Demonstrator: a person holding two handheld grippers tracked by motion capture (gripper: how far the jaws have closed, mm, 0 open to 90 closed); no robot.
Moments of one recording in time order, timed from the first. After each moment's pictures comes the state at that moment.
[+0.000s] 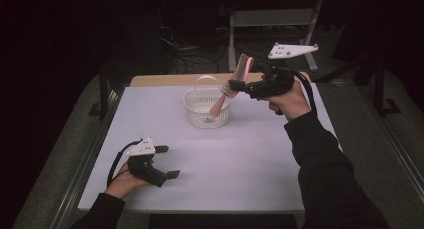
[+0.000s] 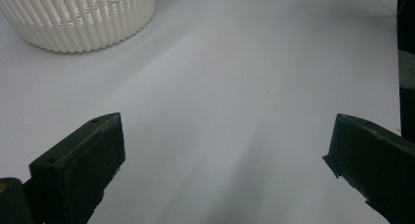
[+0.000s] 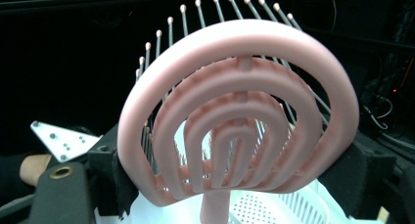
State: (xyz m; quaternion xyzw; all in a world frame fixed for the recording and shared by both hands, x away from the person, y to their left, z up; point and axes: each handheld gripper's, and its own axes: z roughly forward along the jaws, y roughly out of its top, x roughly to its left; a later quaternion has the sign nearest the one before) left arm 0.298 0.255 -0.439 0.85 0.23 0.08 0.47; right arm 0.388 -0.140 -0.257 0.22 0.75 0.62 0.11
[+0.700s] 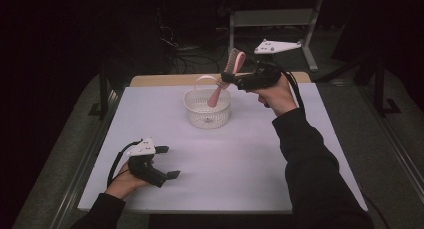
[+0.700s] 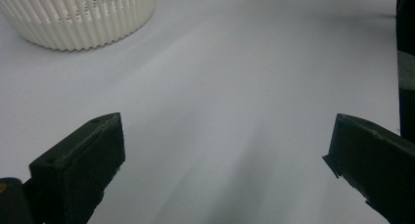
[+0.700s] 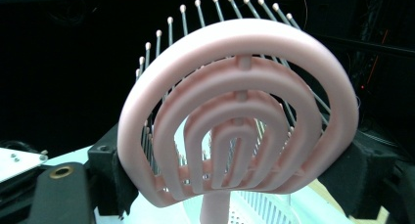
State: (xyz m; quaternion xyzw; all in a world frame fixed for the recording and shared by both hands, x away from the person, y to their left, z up) left arm 0.298 0.255 -0.440 0.85 0.23 0.08 0.47; right arm 0.421 -0.119 -0.270 0.25 0.74 0.60 0.15
